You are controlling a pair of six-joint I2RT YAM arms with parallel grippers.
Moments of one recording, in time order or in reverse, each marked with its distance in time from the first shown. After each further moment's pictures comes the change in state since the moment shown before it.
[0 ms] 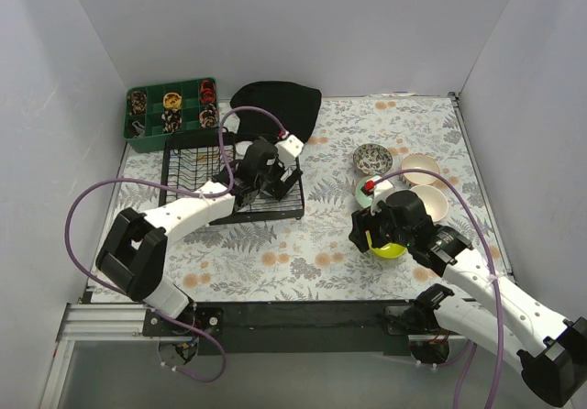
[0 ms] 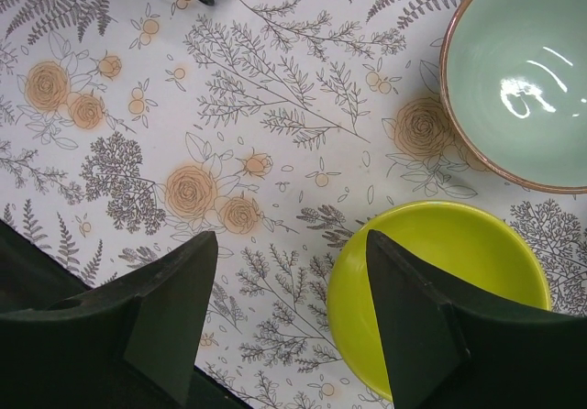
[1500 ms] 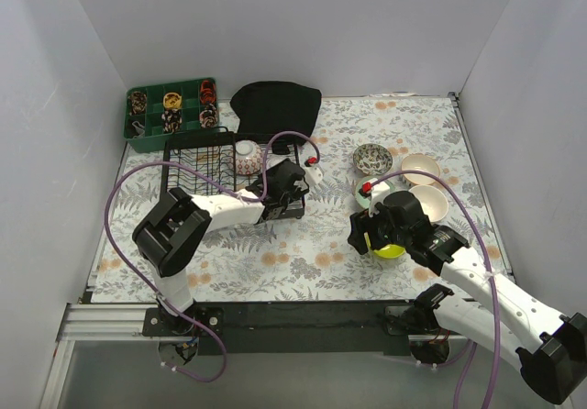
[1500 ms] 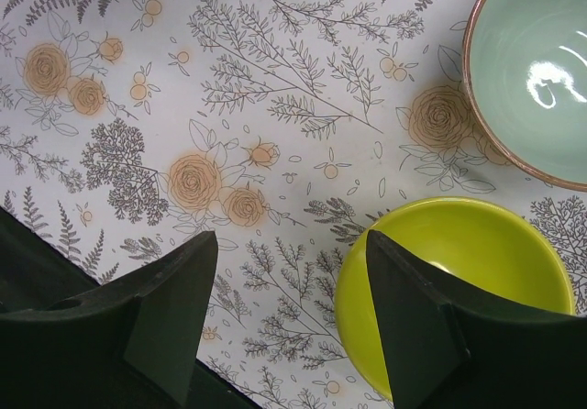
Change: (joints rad) left arm -0.128 0.242 -0.045 0.192 -0.255 0.300; right arm 0.000 0.024 -0.013 0.005 -0.031 0.001
